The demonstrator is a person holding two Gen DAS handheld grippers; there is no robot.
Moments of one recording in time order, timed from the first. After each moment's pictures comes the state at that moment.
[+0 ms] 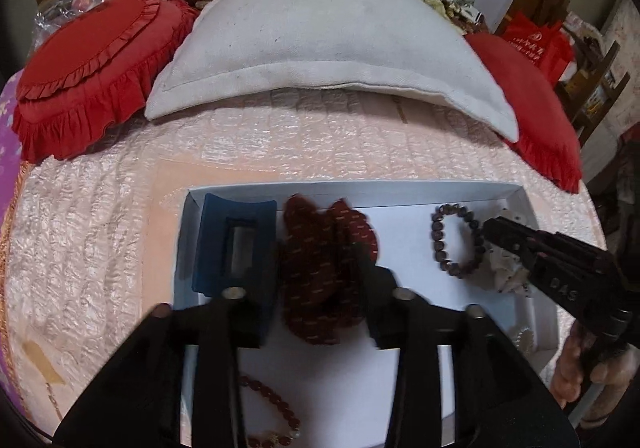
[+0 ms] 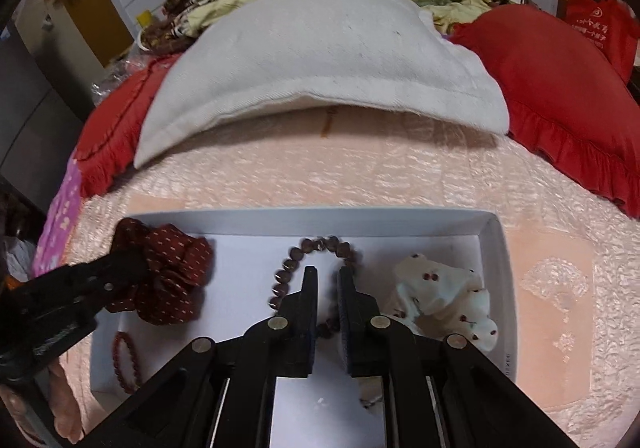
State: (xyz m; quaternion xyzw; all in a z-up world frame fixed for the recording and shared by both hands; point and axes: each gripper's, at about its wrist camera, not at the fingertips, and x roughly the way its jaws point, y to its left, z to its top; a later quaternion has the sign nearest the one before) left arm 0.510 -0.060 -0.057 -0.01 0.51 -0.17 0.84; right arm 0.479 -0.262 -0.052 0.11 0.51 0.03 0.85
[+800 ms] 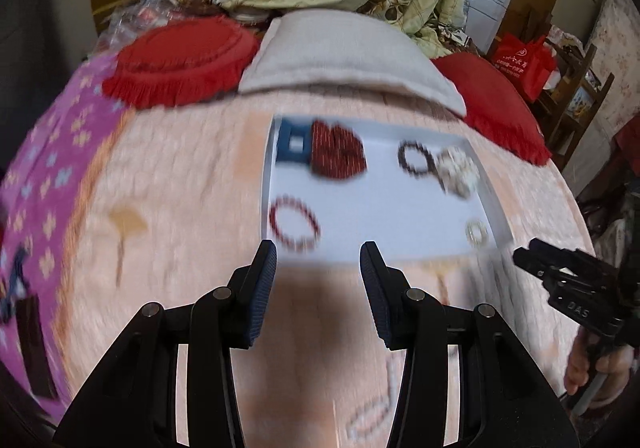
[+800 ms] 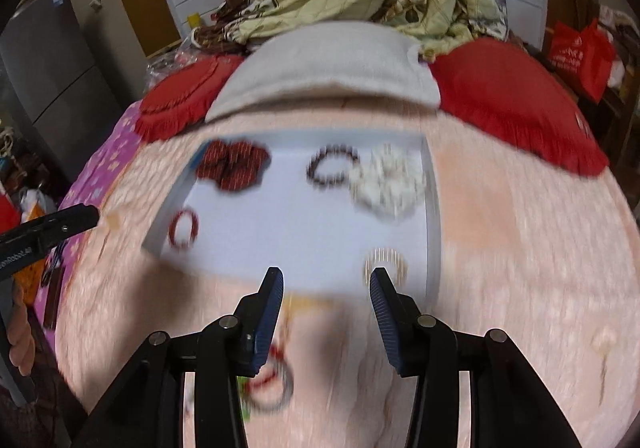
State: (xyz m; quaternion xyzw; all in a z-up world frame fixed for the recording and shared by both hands) left arm 0.307 0.016 0.010 -0.02 0.47 -0.13 0.87; right arm 0.271 -0.258 -0.001 0.07 0.47 0.06 0.88
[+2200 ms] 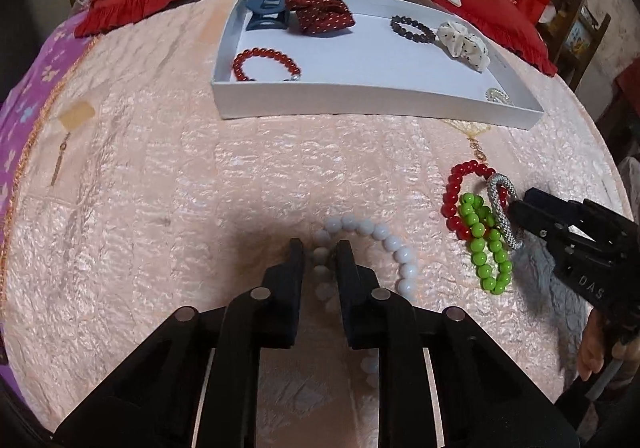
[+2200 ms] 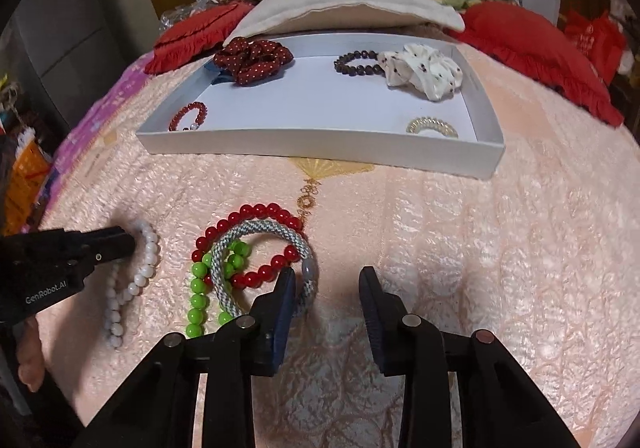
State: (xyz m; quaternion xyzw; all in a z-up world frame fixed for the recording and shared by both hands) left arm 0.261 -0.012 -0.103 0.04 0.52 -0.15 0.84; right arm 0.229 -0.213 -0.085 0.02 0.48 0.07 0.87
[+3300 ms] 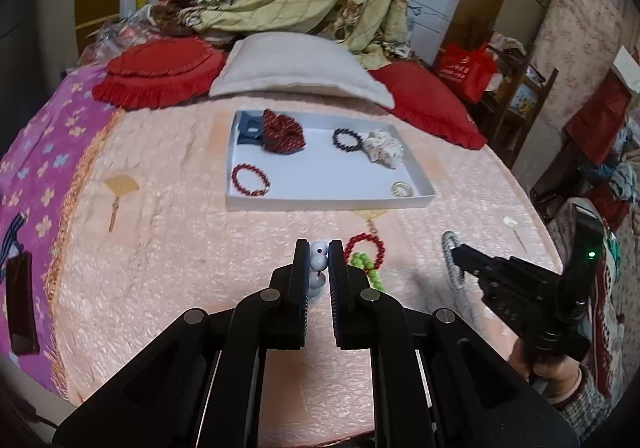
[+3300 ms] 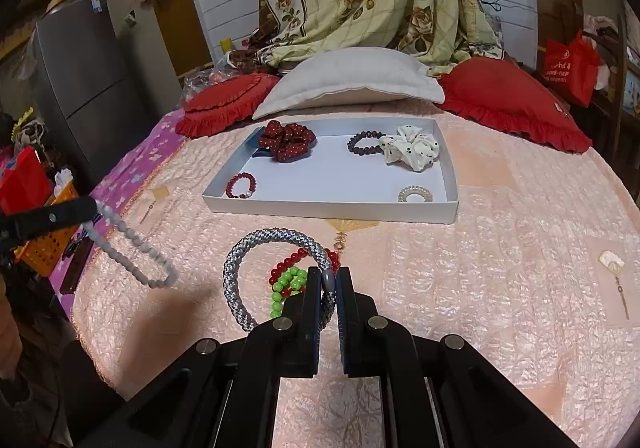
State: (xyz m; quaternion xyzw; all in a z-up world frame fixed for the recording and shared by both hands) left arm 0.193 0.018 0.050 -0.03 0.41 -0.21 0.89; right arm 0.155 -0.218 0.006 0.07 0.39 0.07 0.91
